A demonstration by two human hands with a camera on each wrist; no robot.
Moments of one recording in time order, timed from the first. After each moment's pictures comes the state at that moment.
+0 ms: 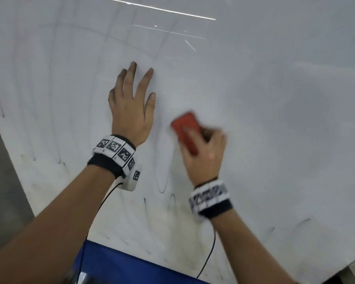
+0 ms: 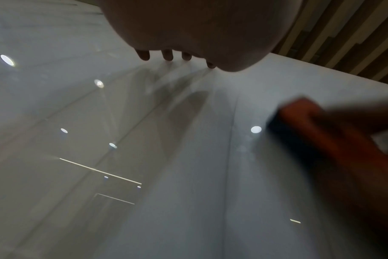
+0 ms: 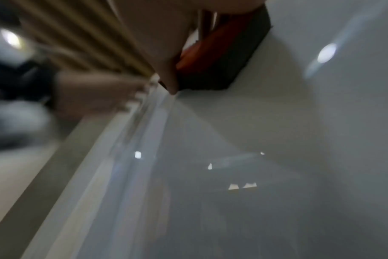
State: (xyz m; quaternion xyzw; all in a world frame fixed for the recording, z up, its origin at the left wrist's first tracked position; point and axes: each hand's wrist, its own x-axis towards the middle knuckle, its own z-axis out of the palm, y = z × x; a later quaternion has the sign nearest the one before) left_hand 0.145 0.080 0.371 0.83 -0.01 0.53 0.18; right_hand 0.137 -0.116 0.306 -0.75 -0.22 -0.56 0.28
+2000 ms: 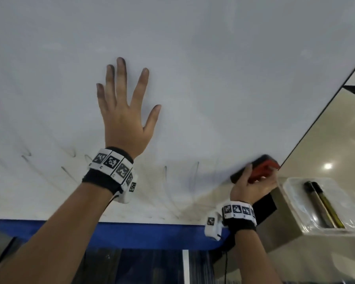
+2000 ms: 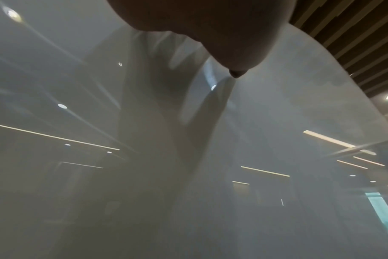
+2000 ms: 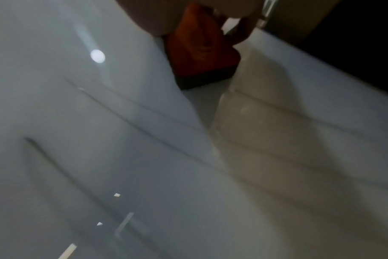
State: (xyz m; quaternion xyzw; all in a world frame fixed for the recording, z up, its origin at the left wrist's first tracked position) left_hand 0.112 -0.179 0.269 0.87 -0.11 0.46 0.12; right_hand 0.058 -0.467 0.094 -0.66 0.26 -0.55 0.44
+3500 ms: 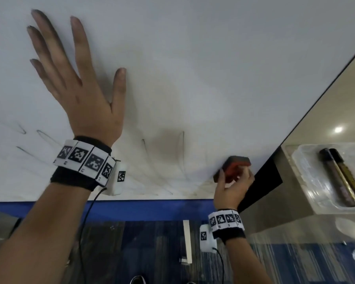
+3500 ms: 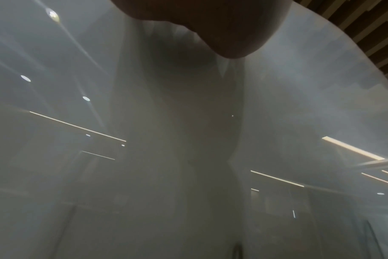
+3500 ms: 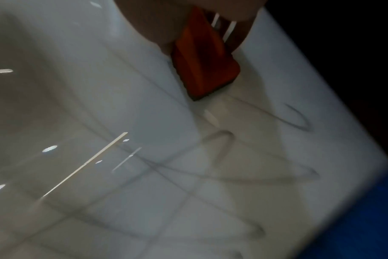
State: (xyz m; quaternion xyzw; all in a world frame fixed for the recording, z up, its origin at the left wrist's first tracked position) left_hand 0.116 -0.210 0.214 0.86 -0.04 0.49 0.15; right_hand 0.028 -0.474 -0.046 -0.76 0.24 -0.38 0.46
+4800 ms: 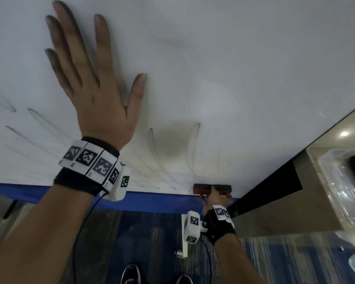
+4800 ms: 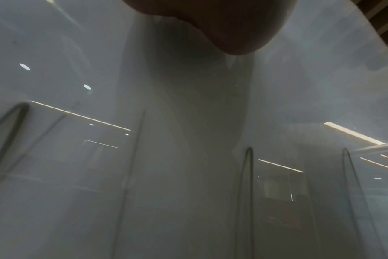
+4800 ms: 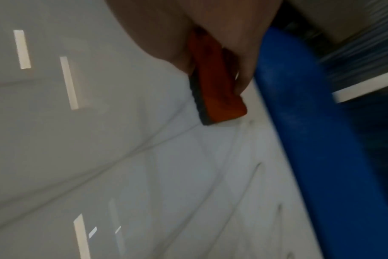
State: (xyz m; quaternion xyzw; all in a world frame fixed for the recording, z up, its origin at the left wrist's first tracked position) left_hand 0.118 -0.203 0.170 0.88 -0.05 0.47 0.11; right_hand 0.048 -0.416 -0.098 -0.37 0.56 -0.15 0.73
